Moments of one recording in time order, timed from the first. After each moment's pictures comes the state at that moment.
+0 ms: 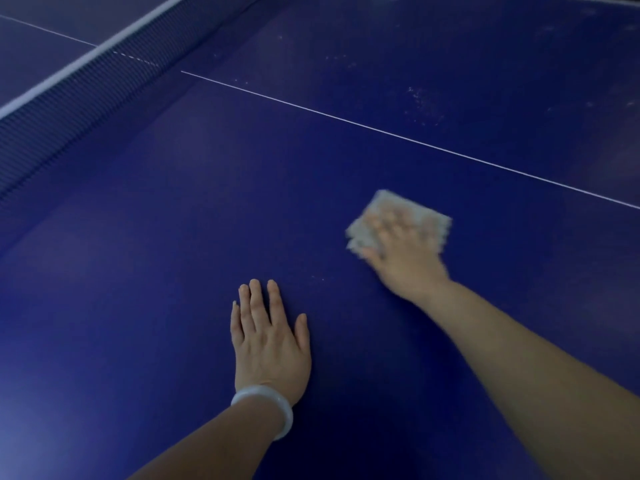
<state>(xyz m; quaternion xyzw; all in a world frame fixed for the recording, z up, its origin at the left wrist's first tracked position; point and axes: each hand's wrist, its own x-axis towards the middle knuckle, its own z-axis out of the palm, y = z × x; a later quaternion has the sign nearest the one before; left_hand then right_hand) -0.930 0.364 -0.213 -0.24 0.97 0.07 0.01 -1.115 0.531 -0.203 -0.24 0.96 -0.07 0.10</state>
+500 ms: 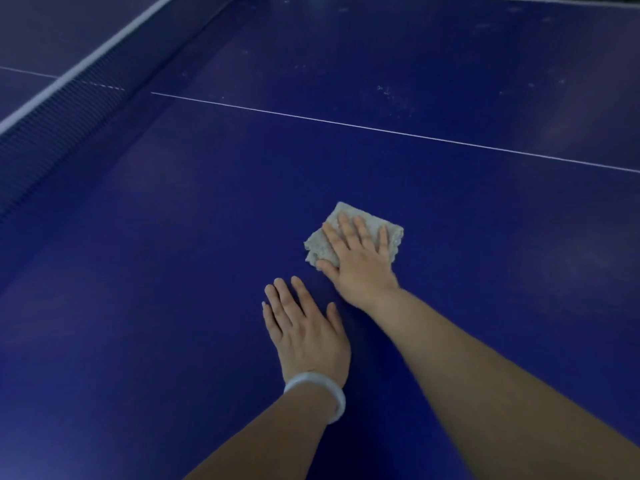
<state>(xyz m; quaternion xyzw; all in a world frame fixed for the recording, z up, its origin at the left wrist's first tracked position) -0.924 0.358 -0.206 -0.21 0.97 0.11 0.04 -1.041 0.436 -0.207 -0.16 0.98 -0.06 0.08</state>
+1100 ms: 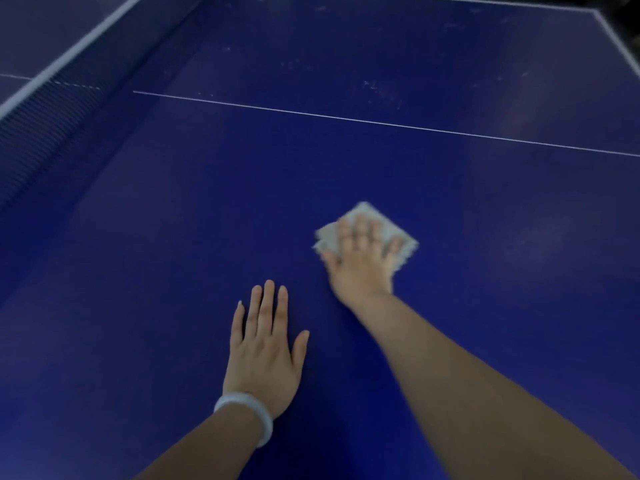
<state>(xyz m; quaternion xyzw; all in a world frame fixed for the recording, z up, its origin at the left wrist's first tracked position) -0.876 0.226 -0.210 0.03 1.00 0.04 0.05 -1.004 0.388 -0.205 0.02 0.99 -0.07 0.07</state>
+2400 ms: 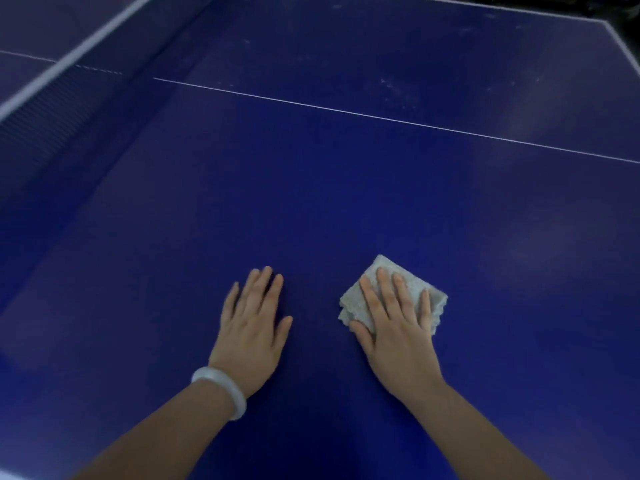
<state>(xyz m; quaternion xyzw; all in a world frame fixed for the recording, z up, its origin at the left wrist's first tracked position) -0.878 0.169 -0.204 0.07 0.99 0.14 0.03 -0.877 0.413 -0.212 -0.08 1.00 -0.02 0.04</state>
